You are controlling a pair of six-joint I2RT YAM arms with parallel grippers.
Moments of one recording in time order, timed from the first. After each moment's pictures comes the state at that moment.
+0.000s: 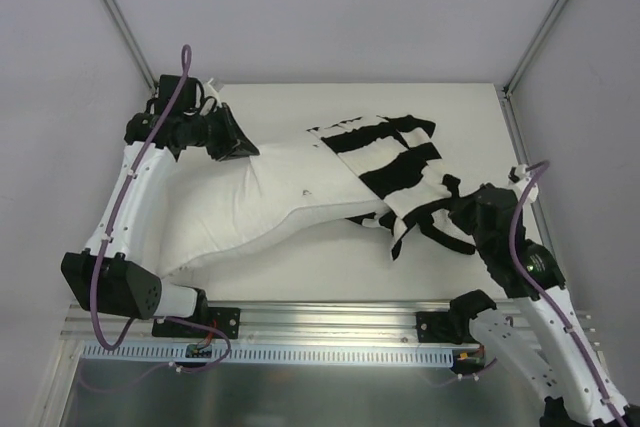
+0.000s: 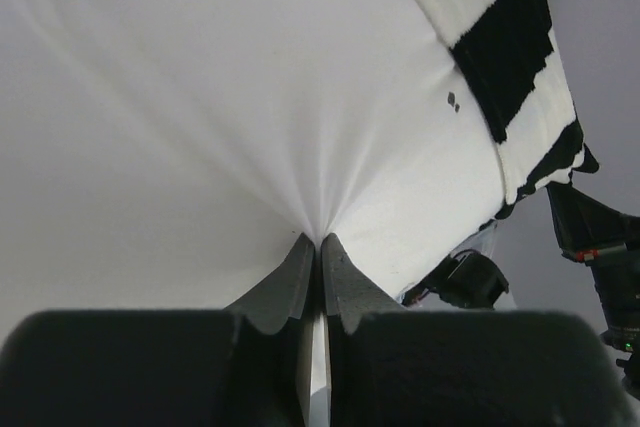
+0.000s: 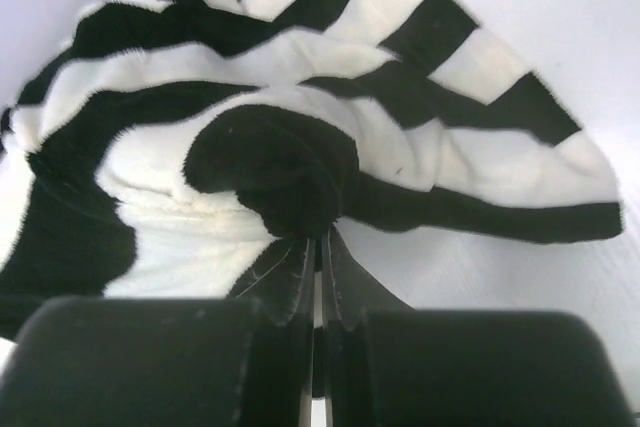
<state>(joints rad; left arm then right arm) -0.15 1.37 1.46 -0.93 0.51 -0.56 0.46 0.56 0.76 -0.76 0.46 0.88</state>
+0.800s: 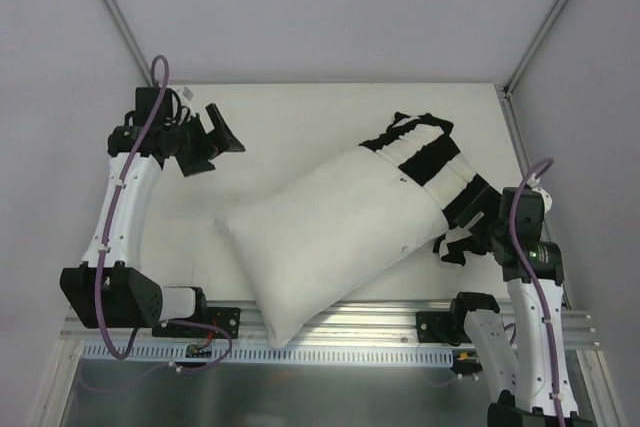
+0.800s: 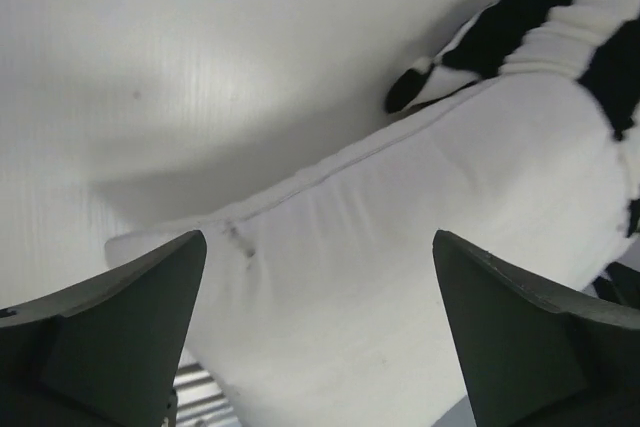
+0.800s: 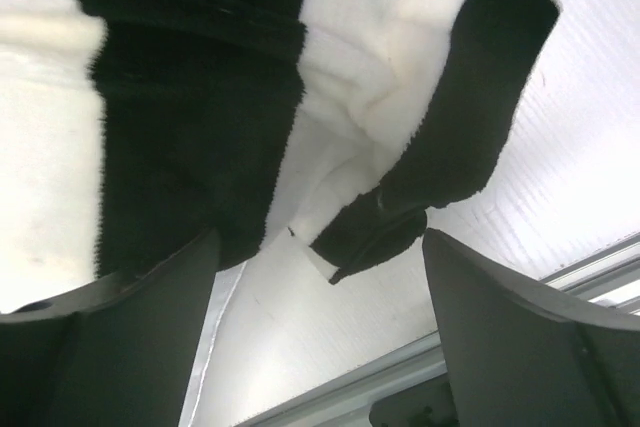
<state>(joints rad) 0.03 1.31 1.40 -0.93 0.44 -0.48 -0.06 0.62 0.77 -0.97 0.15 0.60</state>
